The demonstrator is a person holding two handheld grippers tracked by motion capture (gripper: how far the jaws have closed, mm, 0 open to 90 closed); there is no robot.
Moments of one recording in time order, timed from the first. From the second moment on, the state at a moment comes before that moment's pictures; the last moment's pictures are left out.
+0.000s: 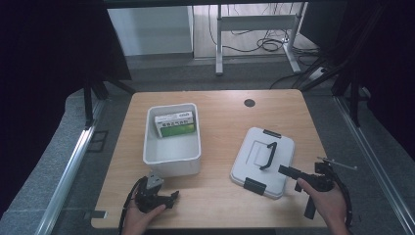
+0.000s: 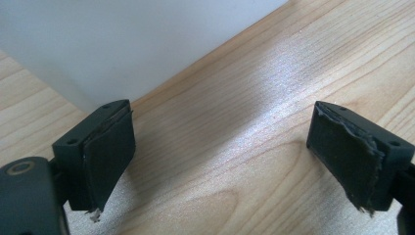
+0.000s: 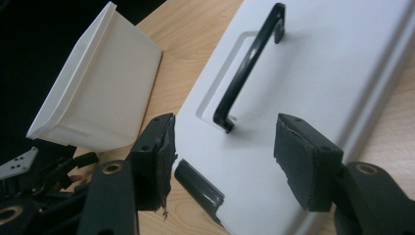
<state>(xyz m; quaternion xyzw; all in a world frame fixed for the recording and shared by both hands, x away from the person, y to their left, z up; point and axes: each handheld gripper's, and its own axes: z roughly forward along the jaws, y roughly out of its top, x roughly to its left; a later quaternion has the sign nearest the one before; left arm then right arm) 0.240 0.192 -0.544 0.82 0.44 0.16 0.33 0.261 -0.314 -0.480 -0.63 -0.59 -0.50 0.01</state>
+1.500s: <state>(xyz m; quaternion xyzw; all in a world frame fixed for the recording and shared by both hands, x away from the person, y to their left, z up) 0.239 0.194 -0.544 0.81 0.45 0.16 0.33 0.264 -0.315 -0.486 -0.65 -0.59 -0.49 0.02</state>
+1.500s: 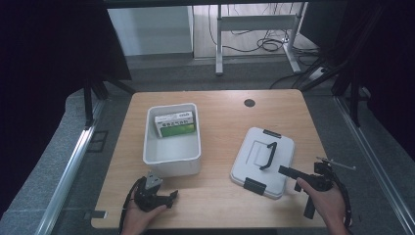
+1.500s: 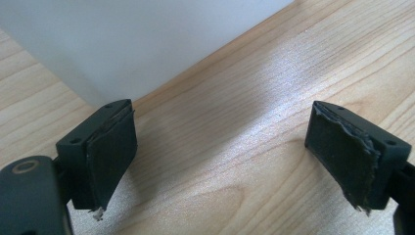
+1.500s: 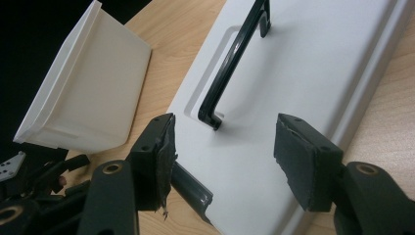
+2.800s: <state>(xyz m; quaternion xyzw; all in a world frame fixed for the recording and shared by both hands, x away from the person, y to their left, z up) 0.238 0.195 -0.544 0.81 0.45 0.16 0.33 0.298 -0.294 -0.420 -0.65 -0.61 -0.46 0.01</state>
